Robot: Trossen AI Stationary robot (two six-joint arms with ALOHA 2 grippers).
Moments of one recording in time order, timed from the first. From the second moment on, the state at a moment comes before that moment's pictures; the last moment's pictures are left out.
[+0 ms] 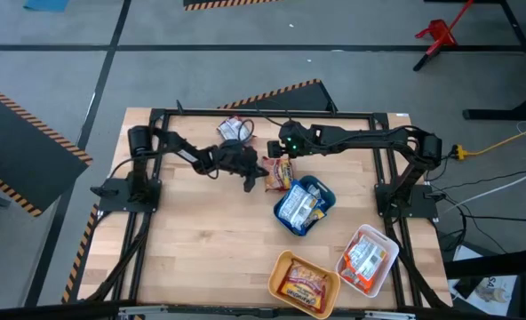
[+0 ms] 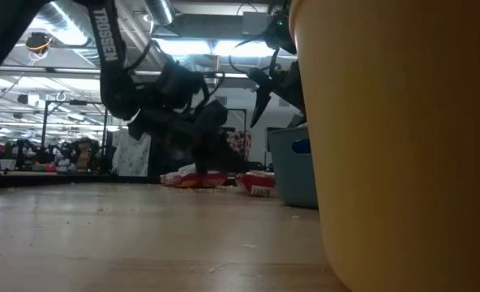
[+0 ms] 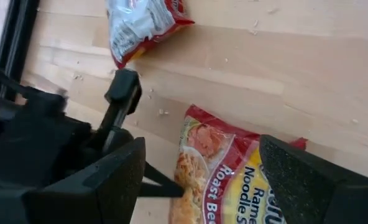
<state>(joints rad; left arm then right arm) 0.33 1.94 0.69 0.83 0.32 -0.23 -0.29 1.72 1.20 -0.37 0.10 1.03</state>
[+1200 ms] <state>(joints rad) 0.35 1.98 0.86 0.76 0.30 -0.15 -0.29 1.68 1.20 -0.48 0.24 0.96</state>
